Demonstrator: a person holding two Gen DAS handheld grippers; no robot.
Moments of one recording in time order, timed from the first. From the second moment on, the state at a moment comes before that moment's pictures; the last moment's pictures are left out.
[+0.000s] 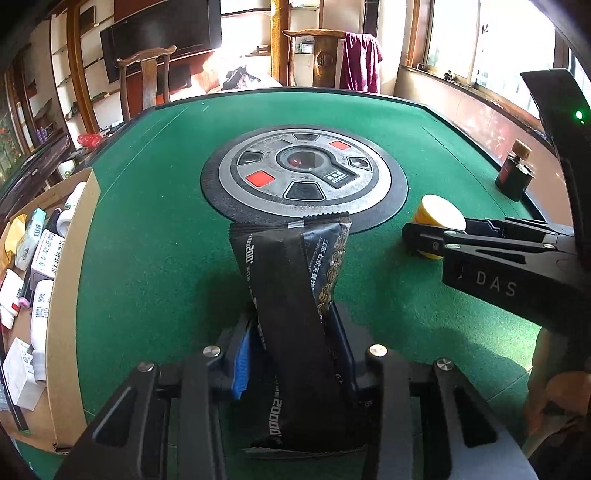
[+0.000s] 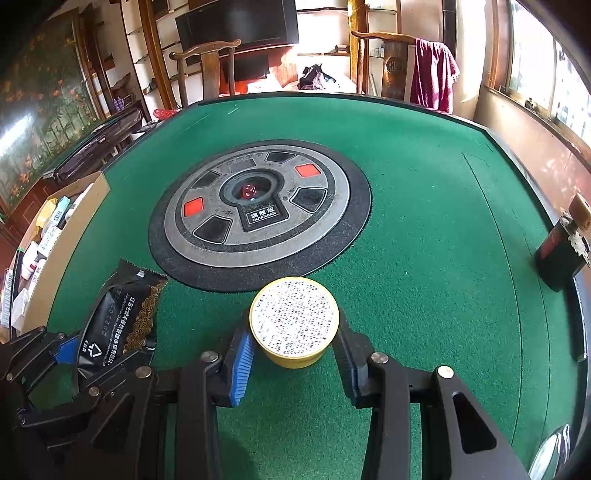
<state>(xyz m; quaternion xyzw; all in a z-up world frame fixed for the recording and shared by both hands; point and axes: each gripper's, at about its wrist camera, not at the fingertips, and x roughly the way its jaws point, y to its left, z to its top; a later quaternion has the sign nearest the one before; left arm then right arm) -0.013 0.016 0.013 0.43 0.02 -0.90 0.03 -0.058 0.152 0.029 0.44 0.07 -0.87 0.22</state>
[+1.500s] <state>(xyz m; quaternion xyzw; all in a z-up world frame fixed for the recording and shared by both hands) 0.107 -0.084 0.085 0.30 0.06 -0.95 0.09 0.045 0.061 0.071 0.41 0.04 -0.86 0.30</state>
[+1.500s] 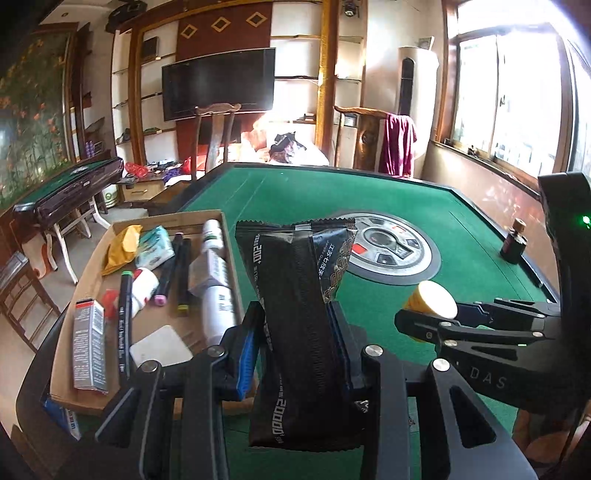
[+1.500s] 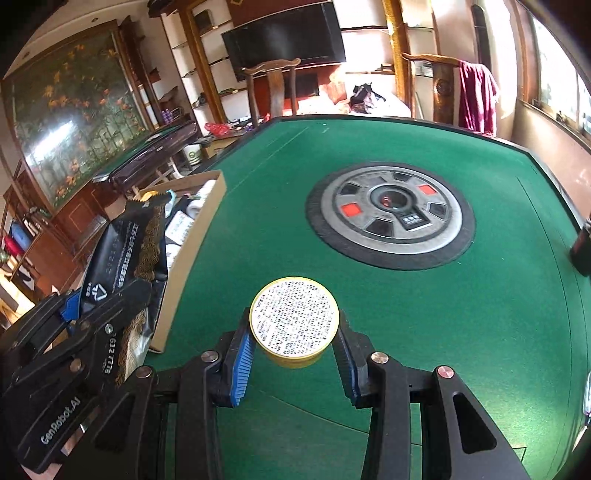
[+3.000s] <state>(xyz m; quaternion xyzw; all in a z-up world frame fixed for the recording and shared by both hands) 0.153 -0.236 0.048 0.32 0.16 -0.91 0.20 0.039 -0.163 0.052 0.44 0.14 -0.79 0.41</state>
